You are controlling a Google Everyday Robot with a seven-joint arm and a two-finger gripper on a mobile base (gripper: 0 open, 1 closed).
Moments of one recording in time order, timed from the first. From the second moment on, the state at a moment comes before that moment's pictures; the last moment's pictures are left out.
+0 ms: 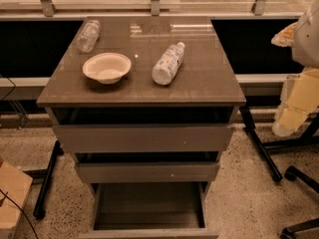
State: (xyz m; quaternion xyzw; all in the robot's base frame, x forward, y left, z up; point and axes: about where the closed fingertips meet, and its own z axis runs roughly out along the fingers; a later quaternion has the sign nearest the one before) arm 0.438 -0.214 0.986 -0.60 0.78 -0.05 0.17
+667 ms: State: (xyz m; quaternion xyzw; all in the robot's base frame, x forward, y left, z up) arm 0.447 -0.200 0.982 -0.60 0.78 -0.03 0.20
